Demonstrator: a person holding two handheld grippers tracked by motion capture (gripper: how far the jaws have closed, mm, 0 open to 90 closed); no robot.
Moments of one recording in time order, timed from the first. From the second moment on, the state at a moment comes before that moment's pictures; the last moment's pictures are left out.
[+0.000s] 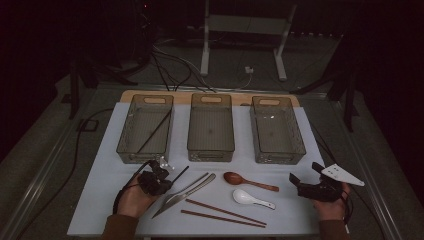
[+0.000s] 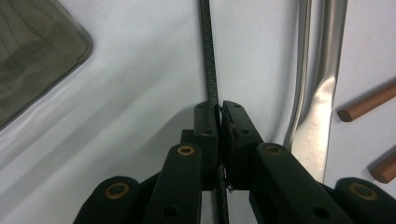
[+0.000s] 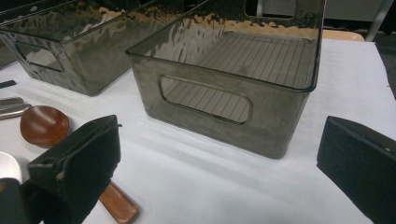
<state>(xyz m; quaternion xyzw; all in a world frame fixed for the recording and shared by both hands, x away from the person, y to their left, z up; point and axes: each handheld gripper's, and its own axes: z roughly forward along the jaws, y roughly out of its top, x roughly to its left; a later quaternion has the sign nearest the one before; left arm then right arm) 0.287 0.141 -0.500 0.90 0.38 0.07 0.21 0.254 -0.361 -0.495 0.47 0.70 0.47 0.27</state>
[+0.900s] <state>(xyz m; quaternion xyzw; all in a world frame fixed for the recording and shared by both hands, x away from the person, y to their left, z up) 0.299 0.150 -0.477 0.89 0.39 0.08 0.23 0.254 -0.361 -0.495 0.47 0.70 0.47 0.27</state>
